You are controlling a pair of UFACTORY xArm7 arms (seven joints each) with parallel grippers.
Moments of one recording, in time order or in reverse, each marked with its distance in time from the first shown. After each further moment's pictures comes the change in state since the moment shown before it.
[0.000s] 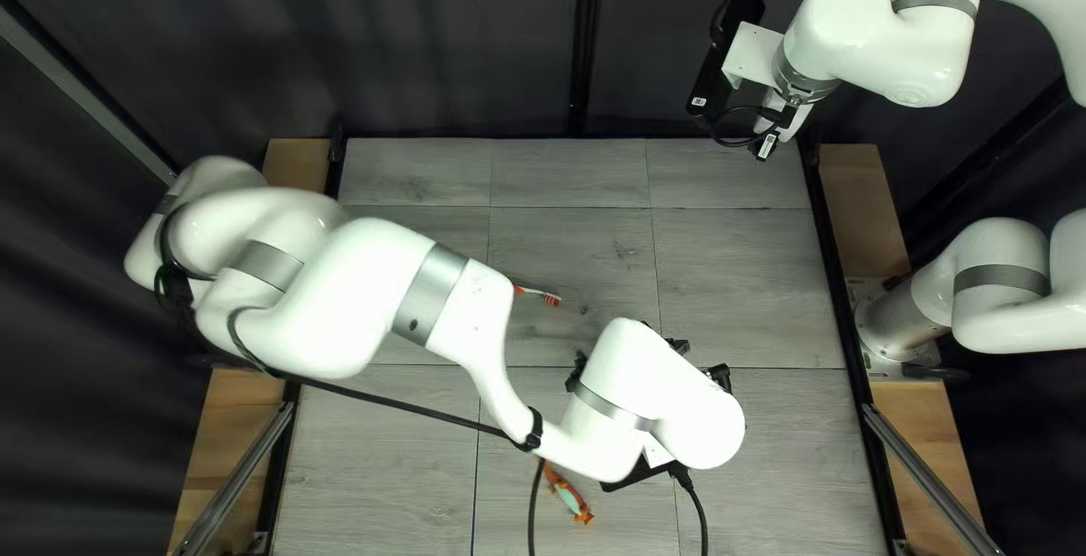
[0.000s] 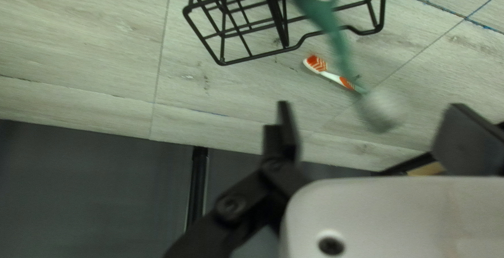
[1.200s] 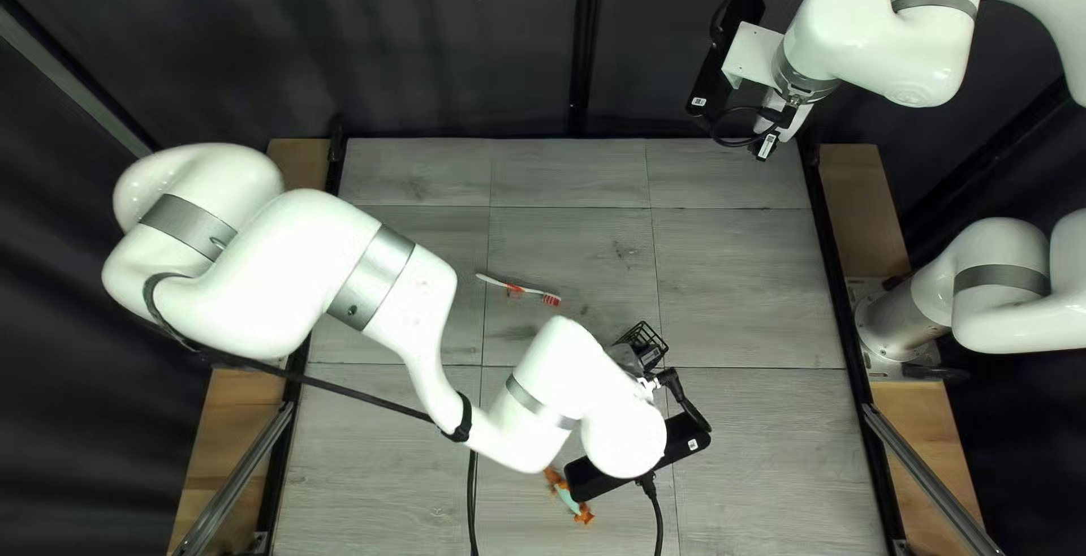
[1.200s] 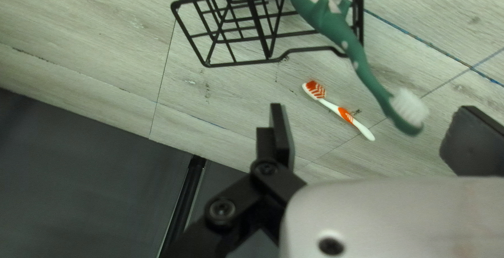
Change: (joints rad) left arm -0.061 -0.125 0.027 -0.281 0.109 -0.205 -0.293; right arm 0.000 0.000 0.000 0.000 0.000 0.000 0.000
